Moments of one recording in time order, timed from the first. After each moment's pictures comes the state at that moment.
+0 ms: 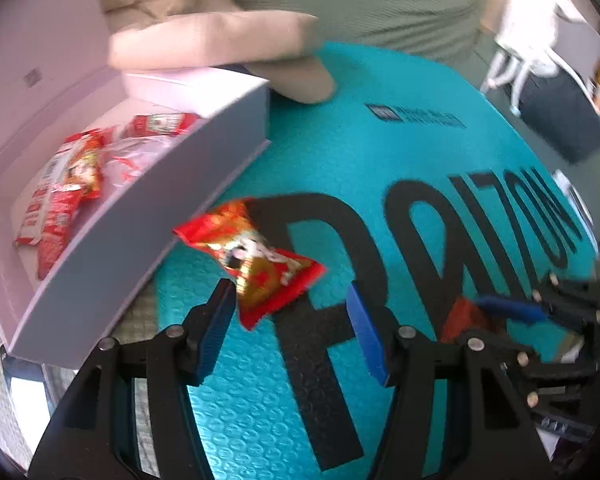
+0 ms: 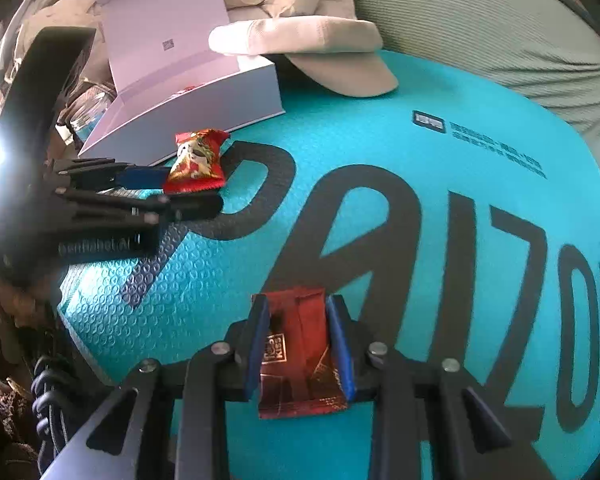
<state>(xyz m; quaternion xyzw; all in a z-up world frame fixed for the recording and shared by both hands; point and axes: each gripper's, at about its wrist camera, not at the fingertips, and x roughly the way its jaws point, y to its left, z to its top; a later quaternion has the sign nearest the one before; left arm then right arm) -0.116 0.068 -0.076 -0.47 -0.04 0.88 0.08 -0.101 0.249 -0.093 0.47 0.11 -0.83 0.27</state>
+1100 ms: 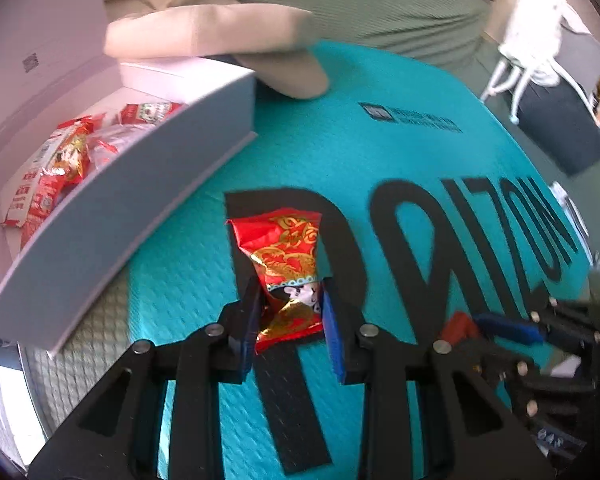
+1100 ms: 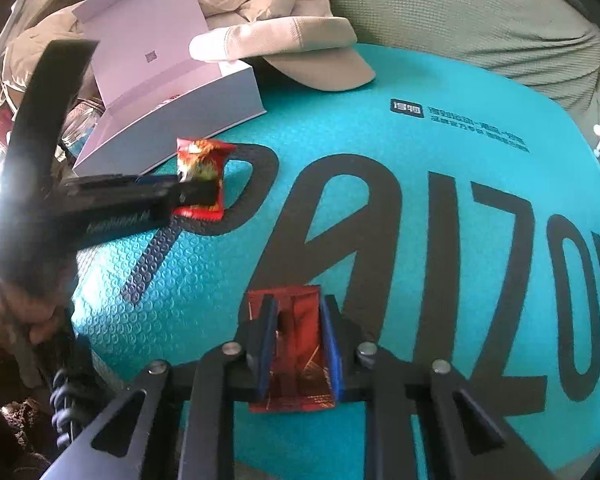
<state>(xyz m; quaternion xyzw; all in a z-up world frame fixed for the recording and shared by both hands) -0.096 0.081 -0.078 -0.47 -0.05 0.87 0.09 -0.094 0.264 -0.092 0.48 0.08 -0.84 0.25</state>
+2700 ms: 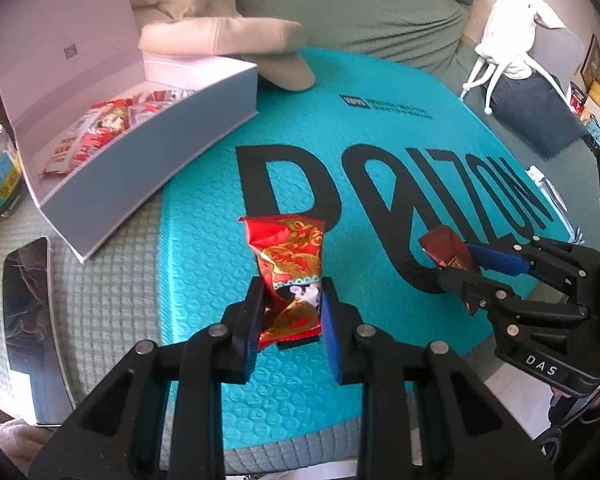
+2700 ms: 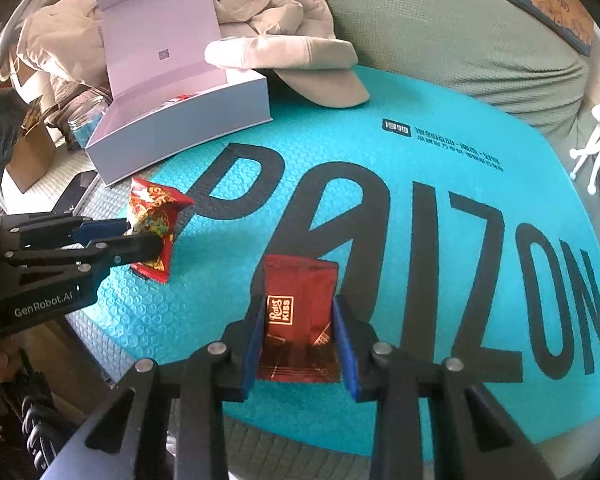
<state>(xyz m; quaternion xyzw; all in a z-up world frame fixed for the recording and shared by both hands) -0.031 0.075 -0.061 -0.45 -0.05 0.89 0.09 -0.064 0.262 -0.076 0.44 0.12 -0.86 0.23</state>
